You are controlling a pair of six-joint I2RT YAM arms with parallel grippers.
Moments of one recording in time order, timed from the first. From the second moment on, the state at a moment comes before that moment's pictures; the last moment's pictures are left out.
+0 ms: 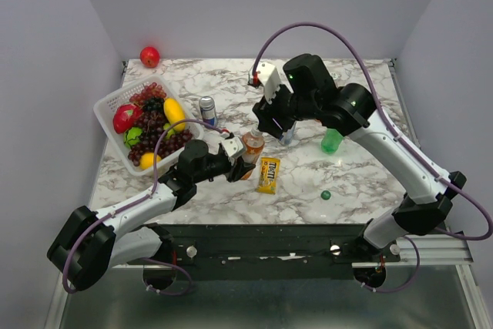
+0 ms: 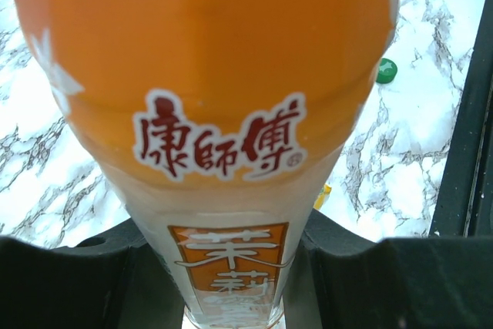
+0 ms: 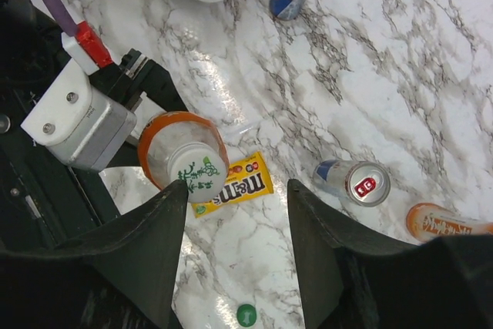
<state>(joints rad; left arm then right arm) -0.67 1.09 0.45 0.43 0.44 0.08 0.85 1.55 1.89 -1.00 -0.12 -0.24</state>
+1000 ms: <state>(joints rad) -0.67 1.10 0.45 0.37 0.47 0.19 0.85 1.37 1.67 -0.99 -0.39 -0.71</state>
